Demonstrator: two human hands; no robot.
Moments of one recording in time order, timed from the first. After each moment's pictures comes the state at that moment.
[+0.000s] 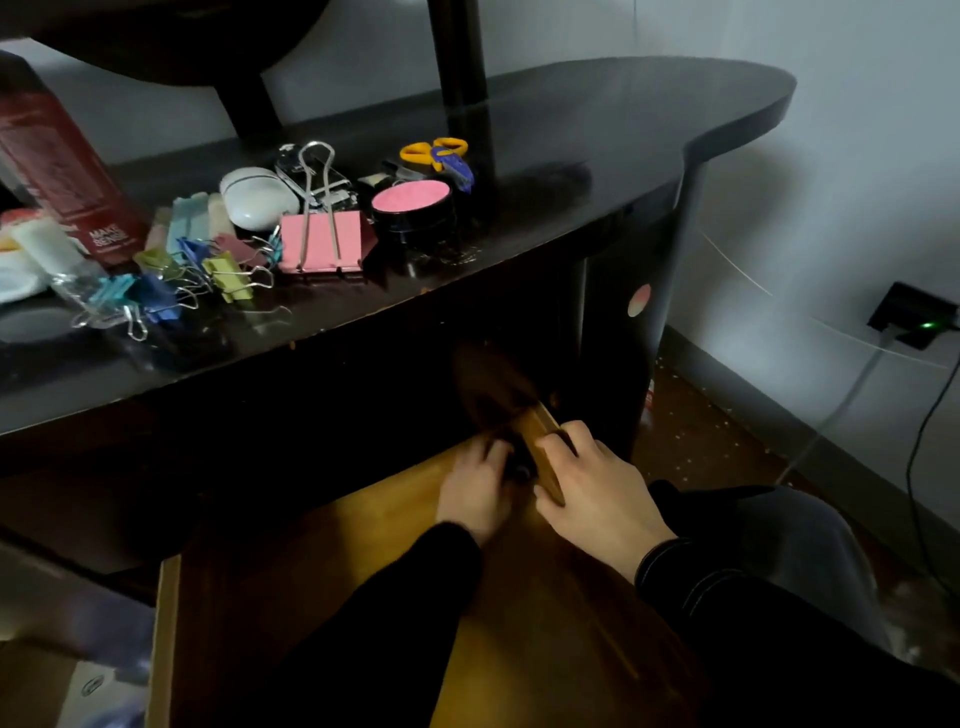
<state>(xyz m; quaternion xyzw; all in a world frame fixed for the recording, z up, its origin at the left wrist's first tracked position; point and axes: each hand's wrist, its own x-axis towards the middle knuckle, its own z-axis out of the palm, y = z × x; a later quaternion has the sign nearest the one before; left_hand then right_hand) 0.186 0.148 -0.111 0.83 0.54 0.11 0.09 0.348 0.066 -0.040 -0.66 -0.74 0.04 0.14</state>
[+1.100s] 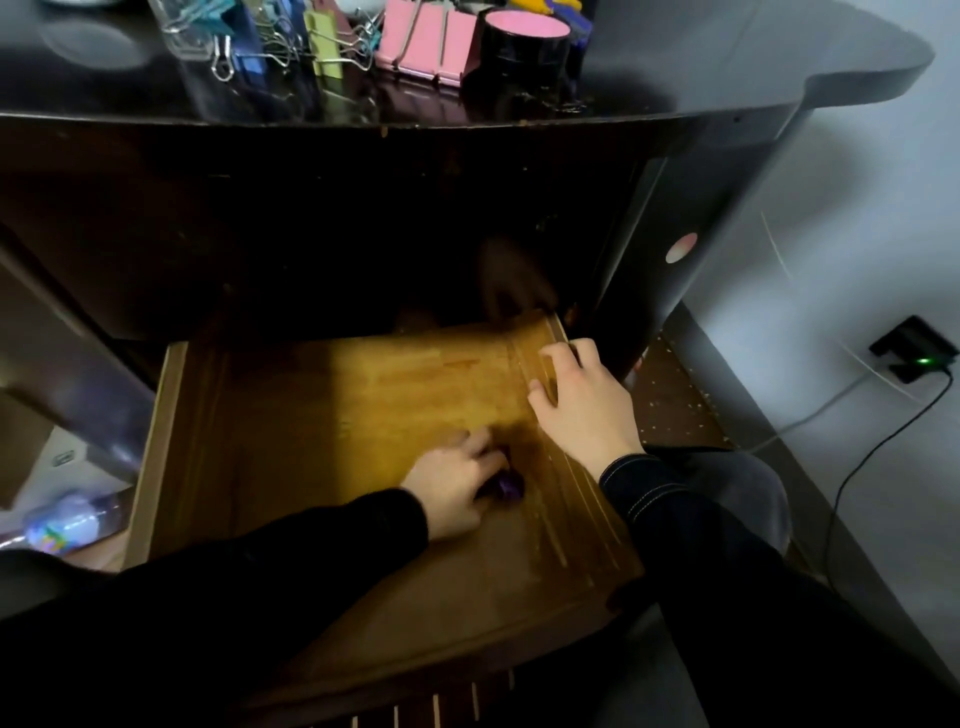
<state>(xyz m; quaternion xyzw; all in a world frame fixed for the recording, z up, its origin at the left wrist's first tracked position) 0.156 0.028 -0.111 0.88 0.46 0.05 0.13 0.345 0.064 -0.034 -0.65 -0.74 0.03 0.14</state>
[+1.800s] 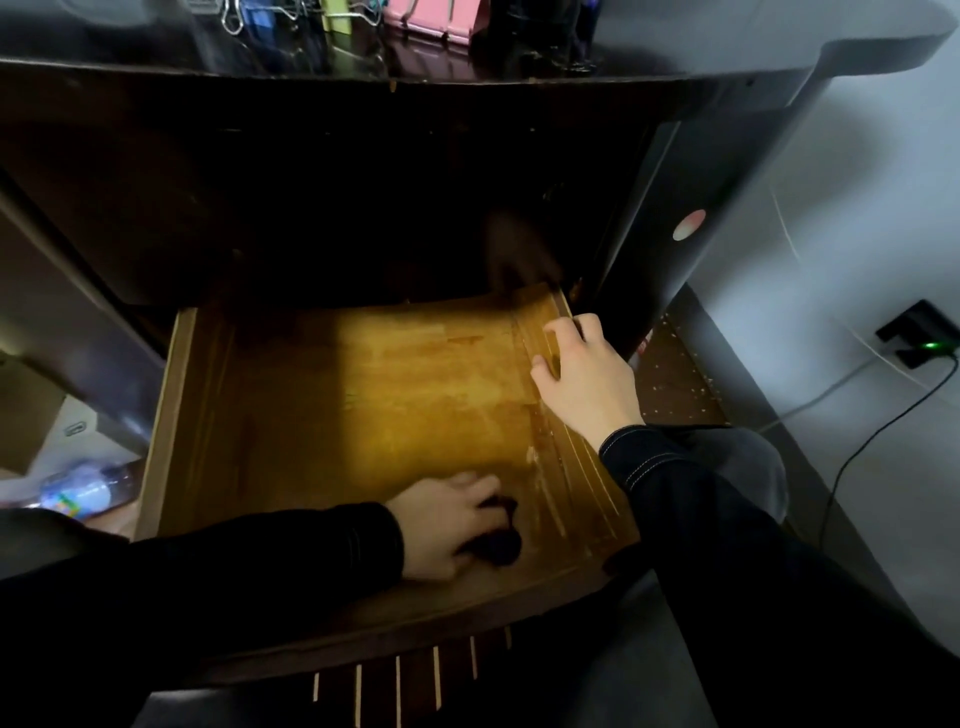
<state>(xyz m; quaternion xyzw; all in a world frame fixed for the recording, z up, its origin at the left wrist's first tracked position) 0.137 -0.025 -0.108 0.94 0.31 -0.01 0.14 0.345 0.065 -0.034 -0.65 -0.74 0.03 0.14</state>
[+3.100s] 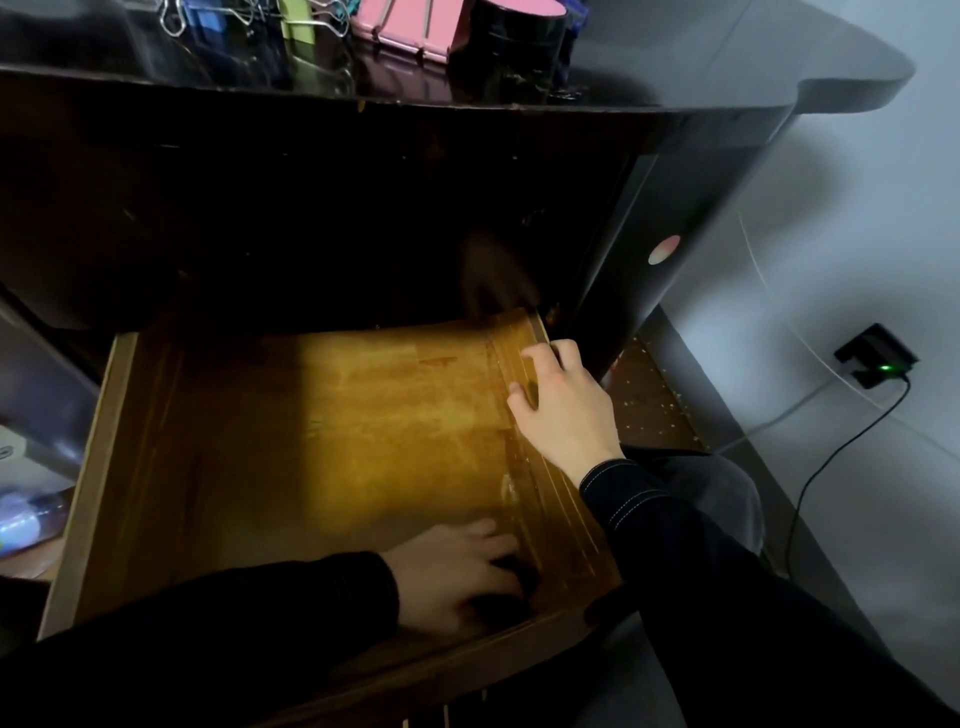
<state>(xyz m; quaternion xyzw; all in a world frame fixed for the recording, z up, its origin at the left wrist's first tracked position) 0.169 -0.016 -0.112 0.96 0.19 0.00 0.23 0.348 0.069 -0.042 -0.65 -0.74 0.02 0.15</state>
